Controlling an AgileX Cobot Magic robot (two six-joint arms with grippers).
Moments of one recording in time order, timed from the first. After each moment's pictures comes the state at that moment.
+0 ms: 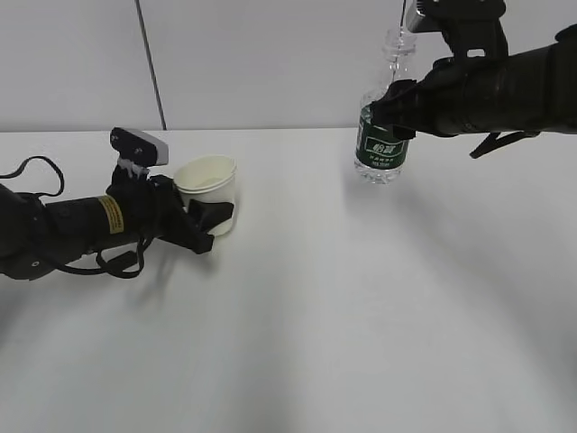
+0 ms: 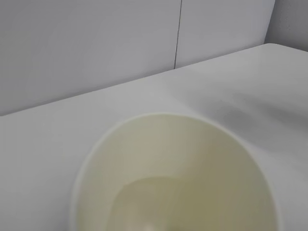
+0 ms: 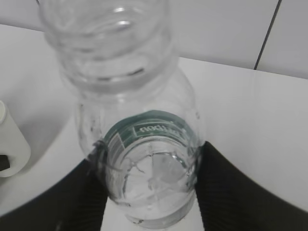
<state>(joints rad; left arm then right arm) -0.22 2.15 -0.98 0.77 -0.84 -0.34 0.29 1.68 -1.08 1.82 0.09 -1.78</state>
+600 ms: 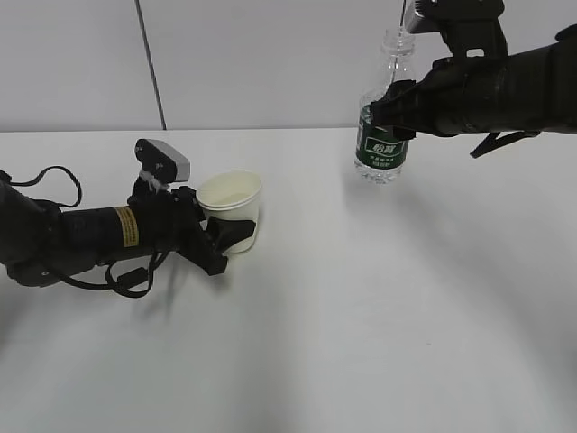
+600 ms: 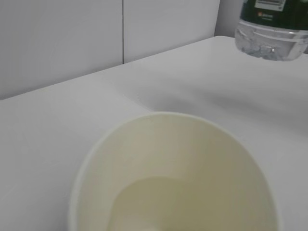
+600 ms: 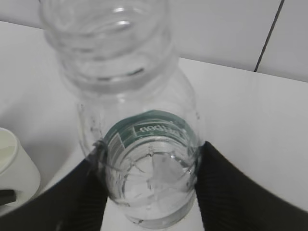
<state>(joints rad) -0.26 2.18 -0.98 0.87 -0.89 -0.34 0.29 1.68 -1.08 1.82 0.09 -1.80</state>
